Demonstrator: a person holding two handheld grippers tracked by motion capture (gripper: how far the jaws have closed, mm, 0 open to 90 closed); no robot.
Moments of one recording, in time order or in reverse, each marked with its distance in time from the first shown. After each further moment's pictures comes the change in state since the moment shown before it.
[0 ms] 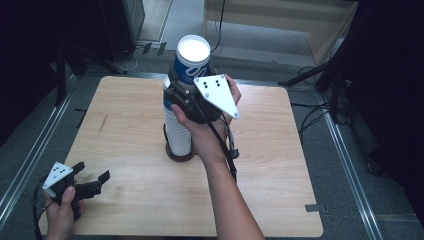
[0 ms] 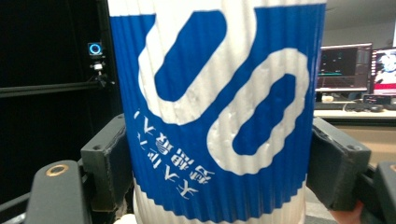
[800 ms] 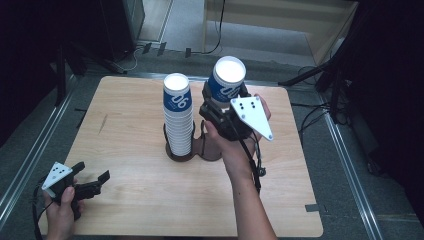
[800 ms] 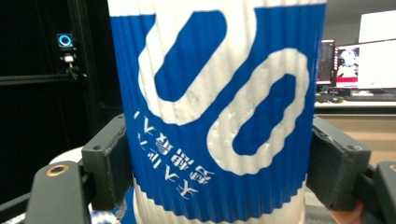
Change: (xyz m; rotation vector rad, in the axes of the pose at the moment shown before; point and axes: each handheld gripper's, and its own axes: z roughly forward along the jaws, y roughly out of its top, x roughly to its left) left arm 0.001 0.000 -0.001 -0.009 -0.012 0.000; right arm -0.054 -0.018 -0.043 0.018 -0.082 -0.017
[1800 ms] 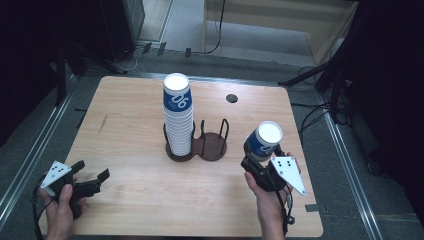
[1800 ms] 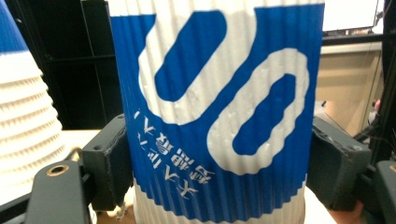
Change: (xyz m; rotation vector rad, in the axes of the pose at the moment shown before) left arm 0.001 0.002 0.003 0.001 -0.005 -0.003; right arm -0.088 -0.102 -0.094 0.168 -0.155 0.031
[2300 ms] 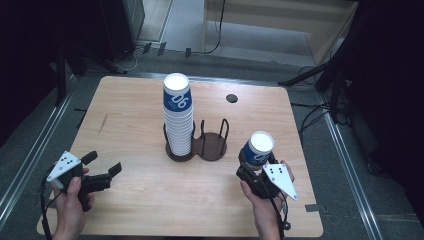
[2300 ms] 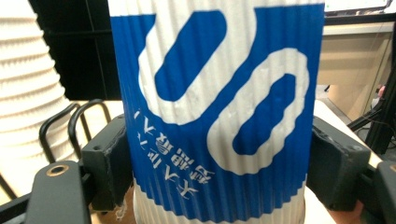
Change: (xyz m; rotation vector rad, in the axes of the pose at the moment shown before) left arm -0.050 0.043 -0.002 -0.065 -0.131 0.035; right arm 0.005 -0.028 -0.003 0.076 0.016 -0.035
